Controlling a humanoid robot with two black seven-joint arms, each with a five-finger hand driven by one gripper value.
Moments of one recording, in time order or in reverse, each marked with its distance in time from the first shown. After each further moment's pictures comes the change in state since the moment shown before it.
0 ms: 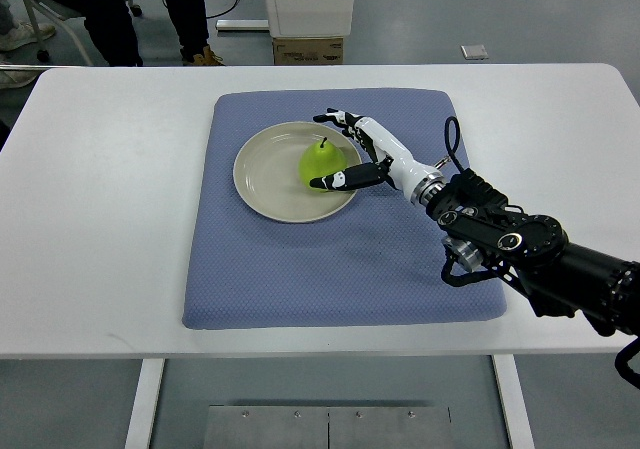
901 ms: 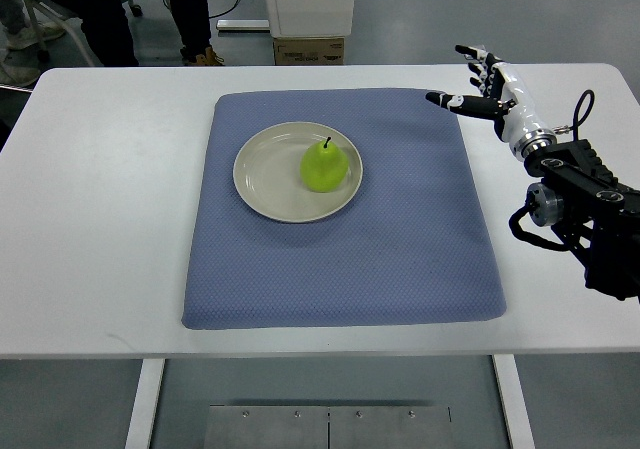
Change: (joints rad) left arm 0.000 0.000 0.000 0.000 0.000 0.000 0.000; right arm -0.048 -0.156 0.383 -0.127 0.147 0.026 -0.083
